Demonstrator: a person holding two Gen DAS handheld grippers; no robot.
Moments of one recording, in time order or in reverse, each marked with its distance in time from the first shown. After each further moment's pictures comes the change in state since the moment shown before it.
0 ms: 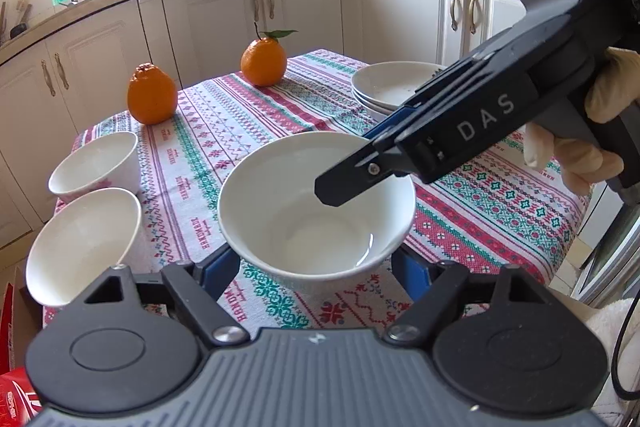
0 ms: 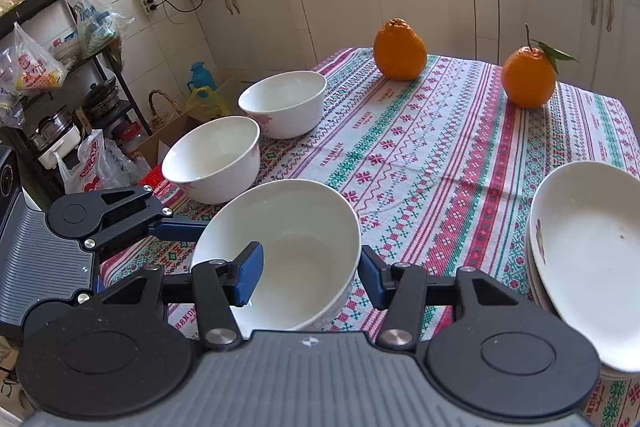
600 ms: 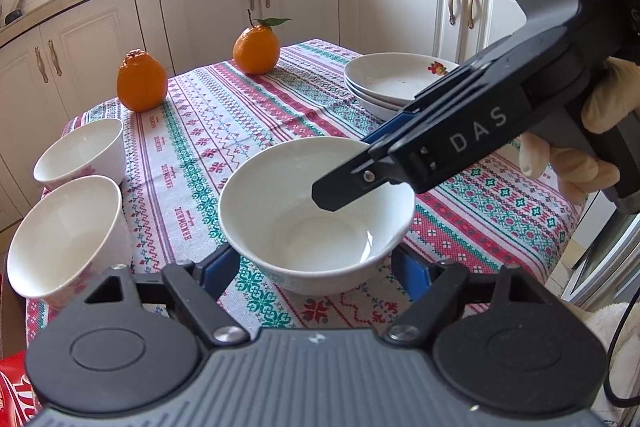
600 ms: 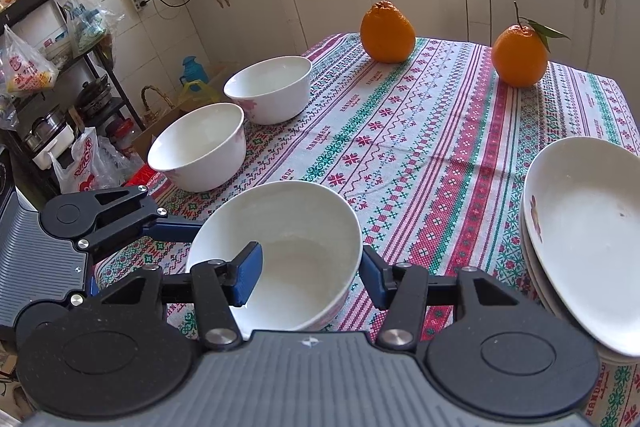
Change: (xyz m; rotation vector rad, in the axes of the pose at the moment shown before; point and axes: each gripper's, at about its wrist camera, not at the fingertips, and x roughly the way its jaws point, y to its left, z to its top) left arm 0.007 -0.003 0.000 -0.025 0.023 -0.021; right arm 0.005 -0.008 -0.007 0.026 0.027 -0.009
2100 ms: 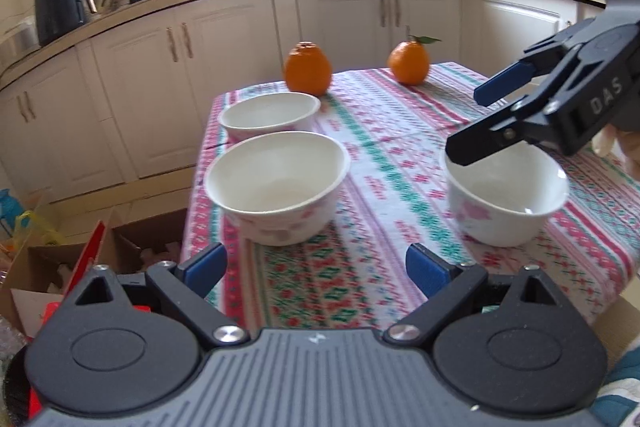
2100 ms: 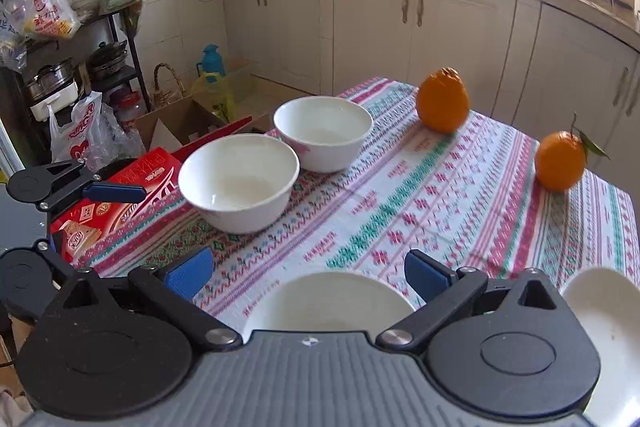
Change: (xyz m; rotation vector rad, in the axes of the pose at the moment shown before) left arm -0.058 0.079 -0.044 -0.165 -0.062 0.321; right arm 0.022 0.070 0.044 -0.252 -0.042 -0.059
